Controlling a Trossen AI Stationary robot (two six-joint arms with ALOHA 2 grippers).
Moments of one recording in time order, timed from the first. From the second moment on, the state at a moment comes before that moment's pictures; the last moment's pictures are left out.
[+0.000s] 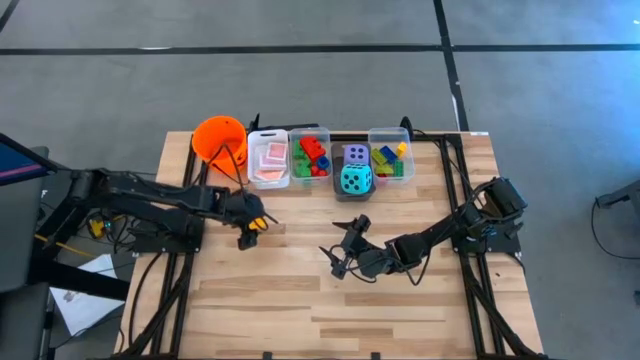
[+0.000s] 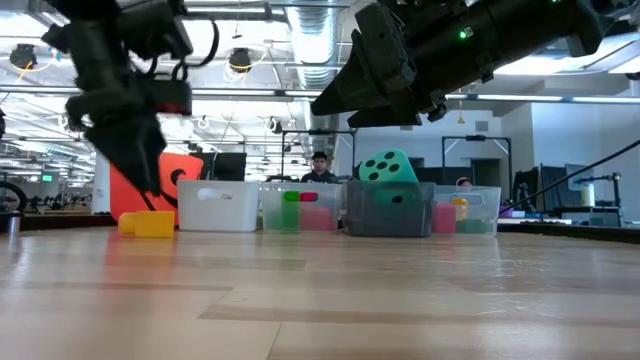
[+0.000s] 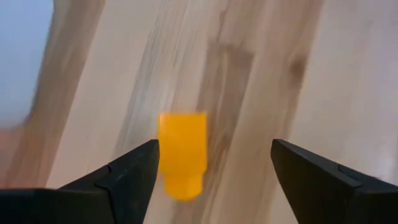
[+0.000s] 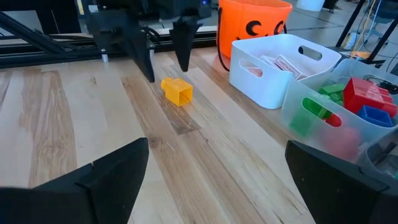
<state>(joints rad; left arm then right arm) 0.02 1.13 0.57 -0.56 -0.12 -0.22 0.41 1.79 0.87 0.44 0.86 0.30</state>
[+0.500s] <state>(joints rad) 0.06 1.13 0.43 -0.42 -0.12 -0.22 0.40 1.79 0.87 0.44 0.86 0.30</state>
